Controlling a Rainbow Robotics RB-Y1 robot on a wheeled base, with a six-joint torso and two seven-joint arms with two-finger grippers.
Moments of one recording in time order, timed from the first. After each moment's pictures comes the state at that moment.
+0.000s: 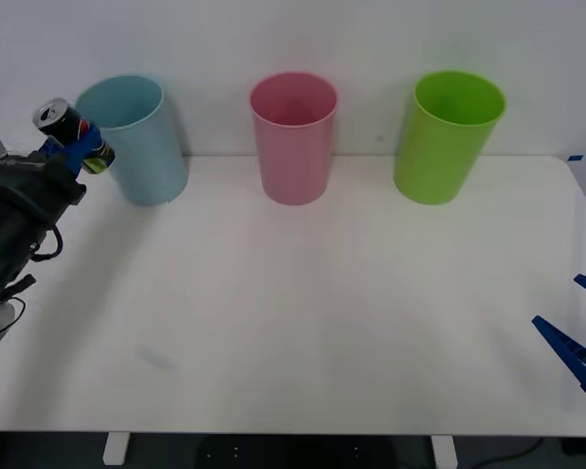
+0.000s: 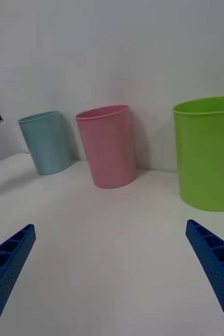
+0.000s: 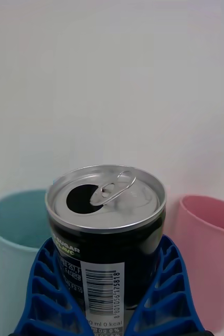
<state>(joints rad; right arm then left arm) 0.35 -0.40 -0.52 -1.66 0.96 -1.22 0.00 -0.16 0.57 0.08 -1.53 -0.63 -0.36 -0.16</state>
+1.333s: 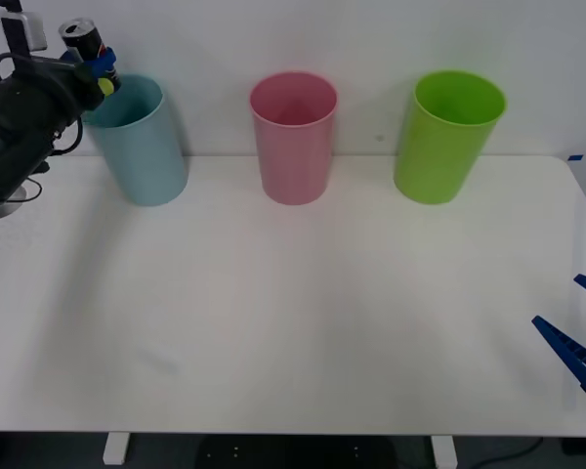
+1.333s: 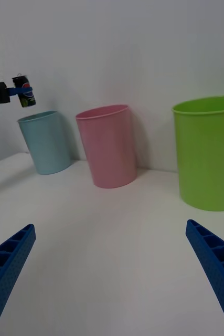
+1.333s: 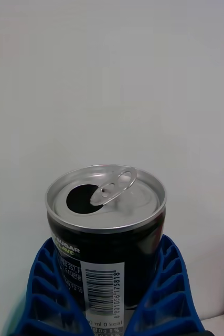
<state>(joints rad) 0.35 -0.40 -0.52 -1.66 0.96 -1.22 0.00 -0.82 0.60 -0.01 -0.82 -1.04 -0.36 0.02</state>
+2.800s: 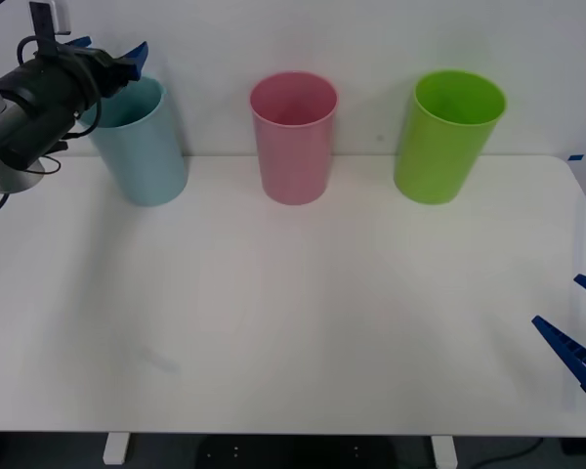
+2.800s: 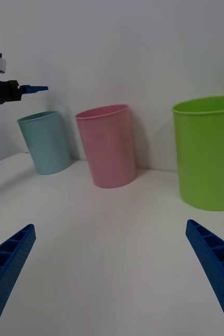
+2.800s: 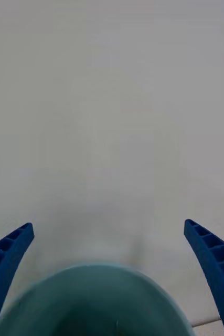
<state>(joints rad) 0.35 -0.40 -0.52 -1.66 0.96 -1.22 0.00 -1.00 0.58 -0.08 -0.58 -1.01 -0.36 -0.01</state>
